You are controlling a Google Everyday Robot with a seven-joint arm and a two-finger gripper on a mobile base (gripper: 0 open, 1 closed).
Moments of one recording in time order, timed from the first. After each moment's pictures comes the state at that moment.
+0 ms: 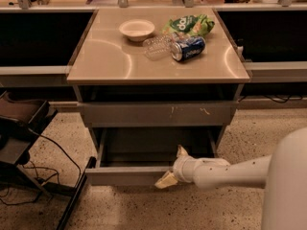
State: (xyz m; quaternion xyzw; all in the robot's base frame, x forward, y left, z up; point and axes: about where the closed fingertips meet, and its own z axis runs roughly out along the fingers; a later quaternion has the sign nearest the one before) arm 0.570 -0.073 0.427 -0.46 0.80 0.09 0.38
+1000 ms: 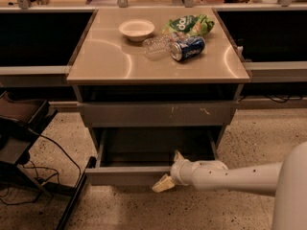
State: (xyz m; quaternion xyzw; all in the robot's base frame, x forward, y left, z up) arm 0.564 -0.054 0.401 -0.44 0.81 0.14 0.37
